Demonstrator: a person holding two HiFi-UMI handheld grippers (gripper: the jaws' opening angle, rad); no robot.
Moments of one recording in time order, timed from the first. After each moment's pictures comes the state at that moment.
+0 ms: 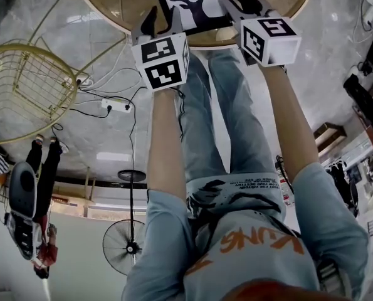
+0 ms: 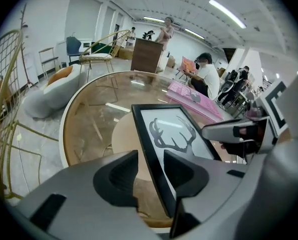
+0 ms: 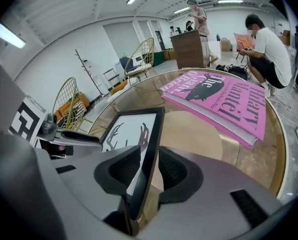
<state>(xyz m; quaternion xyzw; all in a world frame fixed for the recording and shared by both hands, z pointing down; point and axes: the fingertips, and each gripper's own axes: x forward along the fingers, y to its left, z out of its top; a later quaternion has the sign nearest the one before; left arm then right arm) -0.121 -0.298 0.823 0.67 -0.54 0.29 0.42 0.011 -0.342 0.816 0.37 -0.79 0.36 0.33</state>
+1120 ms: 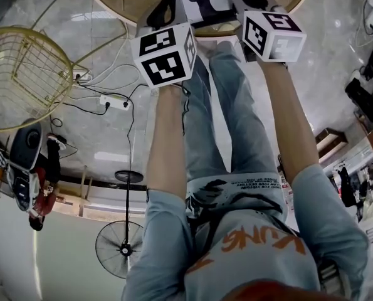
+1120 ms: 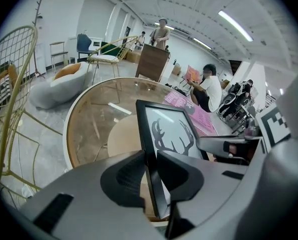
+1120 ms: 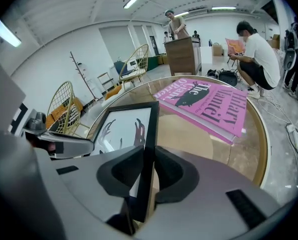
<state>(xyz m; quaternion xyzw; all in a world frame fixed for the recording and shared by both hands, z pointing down) -0.103 -0.285 0.790 0.65 -0.56 0.24 0.45 0.028 -0.331 0.798 0.42 -0.78 0.35 0.31</state>
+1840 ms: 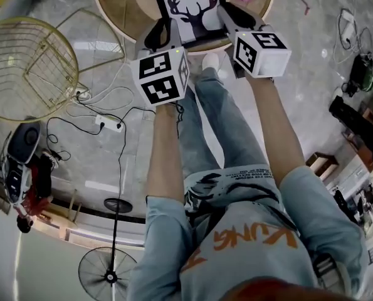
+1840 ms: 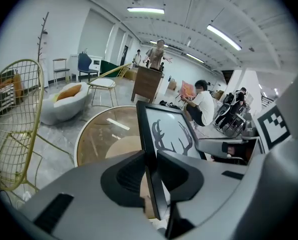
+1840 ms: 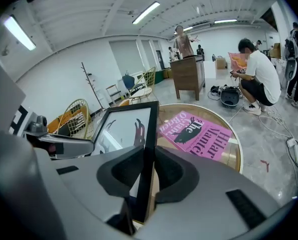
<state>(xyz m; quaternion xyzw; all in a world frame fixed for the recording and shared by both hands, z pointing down) -0.080 -0.288 0.657 0.68 -0.60 0.18 0.38 0.050 -0.339 0.668 0.41 -0.82 0.30 0.26</state>
